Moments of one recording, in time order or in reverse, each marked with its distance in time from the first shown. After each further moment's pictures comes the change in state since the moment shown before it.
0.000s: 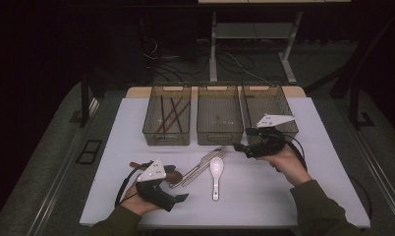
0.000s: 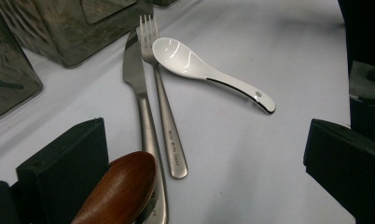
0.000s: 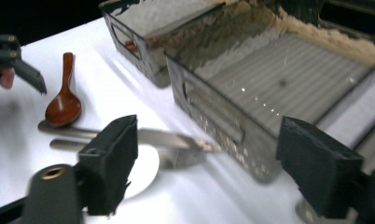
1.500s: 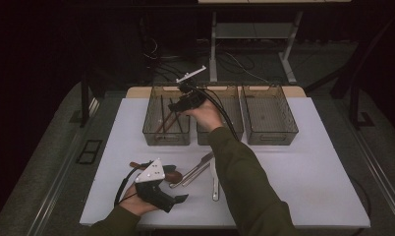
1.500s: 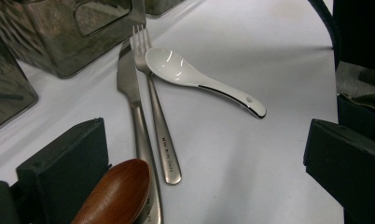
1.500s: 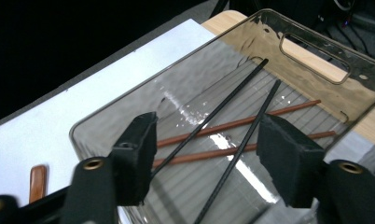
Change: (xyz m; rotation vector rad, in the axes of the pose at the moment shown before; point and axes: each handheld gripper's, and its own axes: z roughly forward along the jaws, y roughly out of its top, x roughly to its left) left arm -0.002 0.003 -0.002 -0.025 -0.022 0.018; right arm 0.031 0.164 0.181 0.128 0.035 -0.007
